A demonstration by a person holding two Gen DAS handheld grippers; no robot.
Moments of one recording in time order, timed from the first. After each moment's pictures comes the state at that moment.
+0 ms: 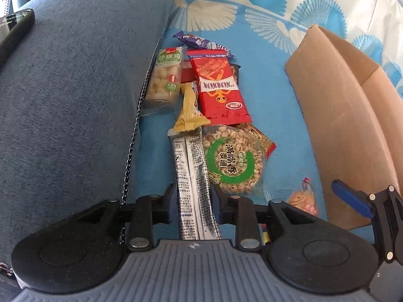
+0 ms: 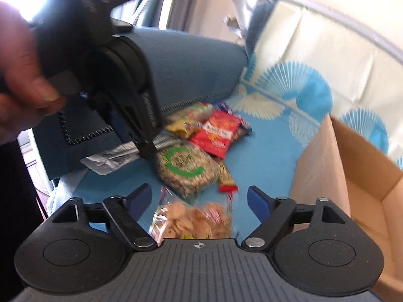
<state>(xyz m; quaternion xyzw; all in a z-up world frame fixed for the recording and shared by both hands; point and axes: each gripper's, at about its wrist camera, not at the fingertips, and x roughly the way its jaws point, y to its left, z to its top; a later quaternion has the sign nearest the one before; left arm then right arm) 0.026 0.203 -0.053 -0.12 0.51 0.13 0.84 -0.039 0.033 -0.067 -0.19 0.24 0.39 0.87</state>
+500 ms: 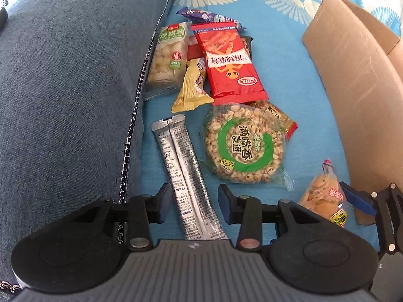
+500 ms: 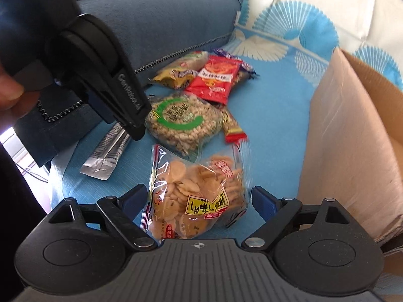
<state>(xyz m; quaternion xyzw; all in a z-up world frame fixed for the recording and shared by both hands) 0.044 0.196 -0.075 -0.08 0.56 0.15 0.81 -0.009 0.041 -0.096 -0.15 0.36 0.38 0.84</state>
